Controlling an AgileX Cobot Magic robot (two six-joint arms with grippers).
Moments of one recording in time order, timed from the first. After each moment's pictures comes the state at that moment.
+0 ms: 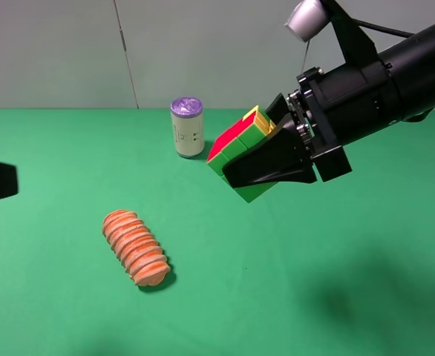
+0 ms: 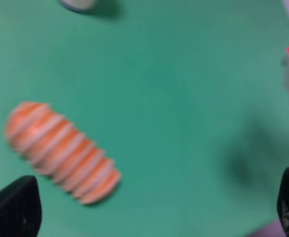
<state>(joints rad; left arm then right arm) 0.05 0.51 -0.50 -0.78 0.91 0.36 0.40 1.38 -0.89 1.15 1.01 -1.38</state>
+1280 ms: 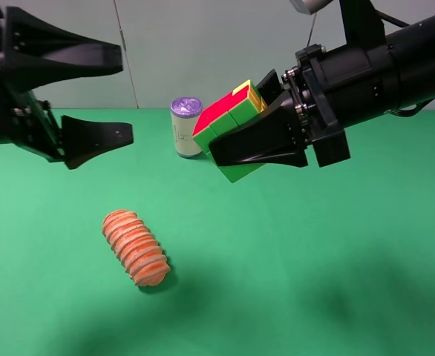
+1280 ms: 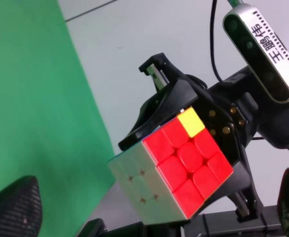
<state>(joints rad) -0.11 1.30 -0.50 -1.71 1.10 1.11 0.40 1.38 -0.89 1.30 1.02 -1.54</state>
